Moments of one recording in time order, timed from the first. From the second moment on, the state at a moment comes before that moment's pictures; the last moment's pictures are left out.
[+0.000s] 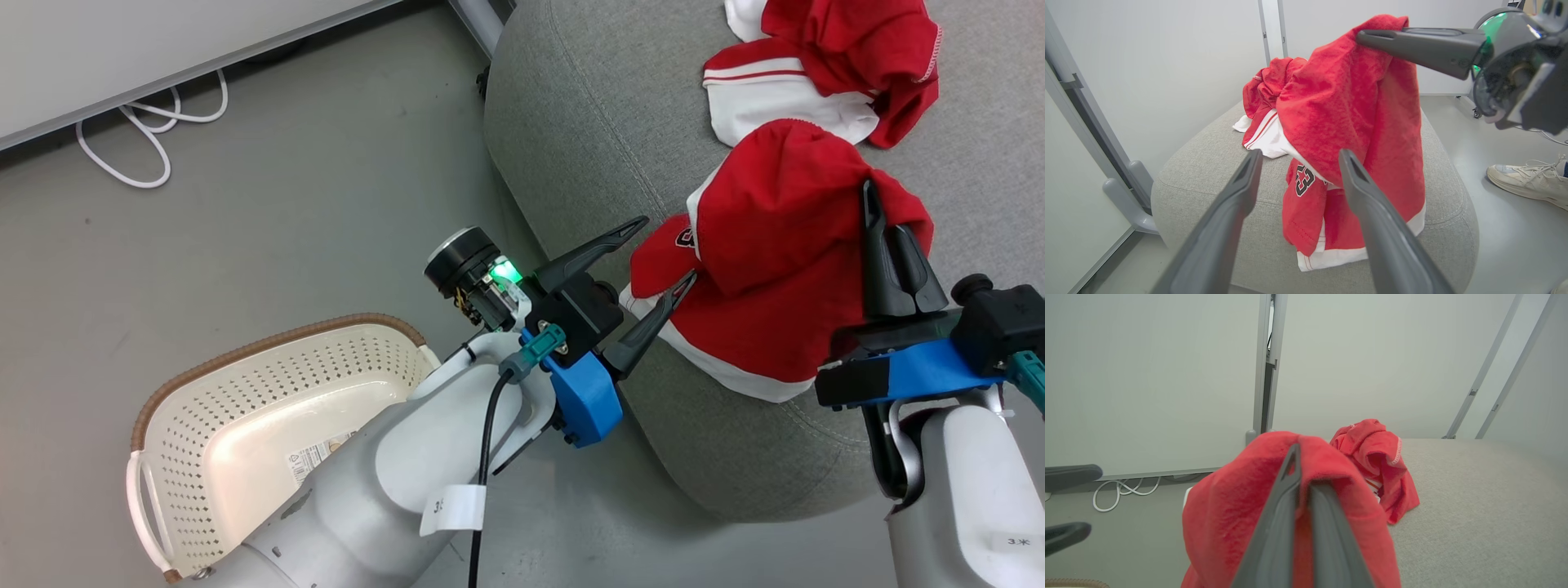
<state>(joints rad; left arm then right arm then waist) -0.82 0.05 -0.98 0.62 -0.38 -0.12 -0.26 -0.39 -0.05 -0.09 0.20 -0.02 0.13 -0.26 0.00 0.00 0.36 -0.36</state>
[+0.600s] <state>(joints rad) -0.85 0.07 -0.94 0.60 -0.34 -0.12 -0.26 -0.60 -0.13 -0.05 0.13 -0.06 0.13 -0.26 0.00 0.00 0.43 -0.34</state>
